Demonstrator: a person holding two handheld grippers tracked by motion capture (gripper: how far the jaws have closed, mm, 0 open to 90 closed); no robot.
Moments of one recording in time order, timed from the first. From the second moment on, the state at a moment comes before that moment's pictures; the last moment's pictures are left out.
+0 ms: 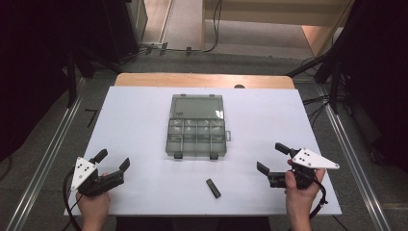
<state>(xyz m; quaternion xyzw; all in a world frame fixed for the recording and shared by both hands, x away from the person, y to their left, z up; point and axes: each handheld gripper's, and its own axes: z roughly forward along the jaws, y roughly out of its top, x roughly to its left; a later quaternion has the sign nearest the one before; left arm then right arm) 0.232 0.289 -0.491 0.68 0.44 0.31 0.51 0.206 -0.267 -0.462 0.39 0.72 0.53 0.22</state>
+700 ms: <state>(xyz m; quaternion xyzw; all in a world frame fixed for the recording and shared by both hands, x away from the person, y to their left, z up) 0.233 0.288 -0.491 0.68 0.43 0.31 0.51 0.210 -0.225 -0.460 0.36 0.75 0.52 0.18</state>
